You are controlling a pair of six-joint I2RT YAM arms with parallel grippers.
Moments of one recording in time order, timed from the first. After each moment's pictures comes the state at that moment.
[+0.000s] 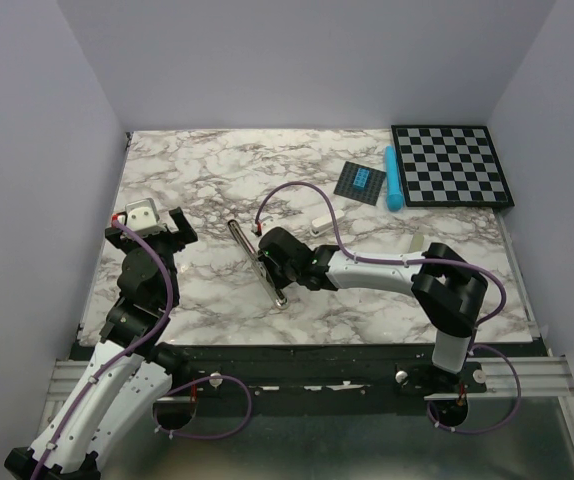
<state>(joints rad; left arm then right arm) -0.45 0.52 0.62 -0.05 -0.71 -0.08 1.06 1.84 1.20 -0.18 0.17 0.36</state>
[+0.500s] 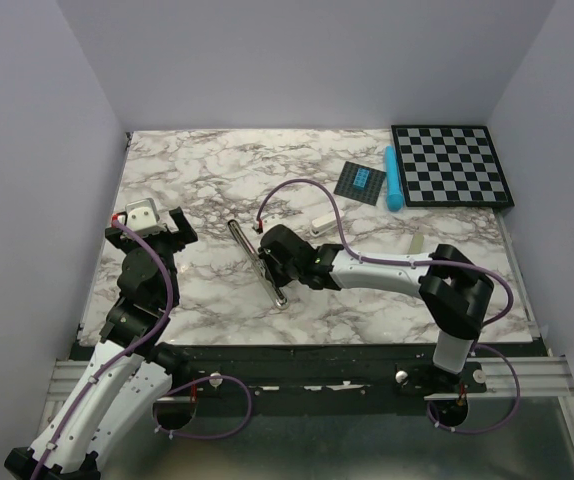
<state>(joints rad) -0.45 0.52 0.62 -0.05 -0.71 -0.08 1.06 1.81 1.20 -0.18 0.17 0.36</state>
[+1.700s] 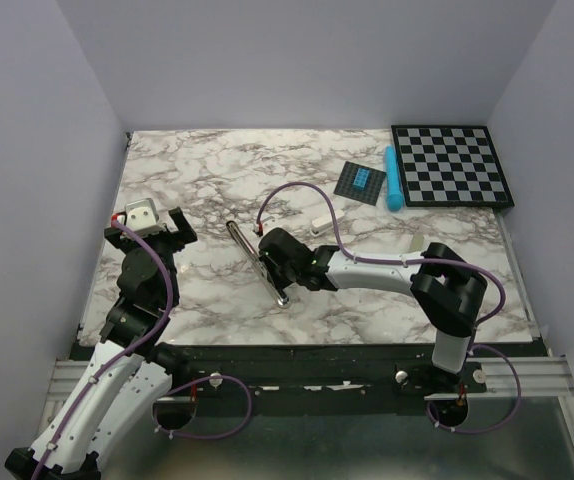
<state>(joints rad) -0.45 0.52 0.62 -0.05 -0.71 -0.08 1.06 1.85 1.20 -0.19 0.19 0.37</state>
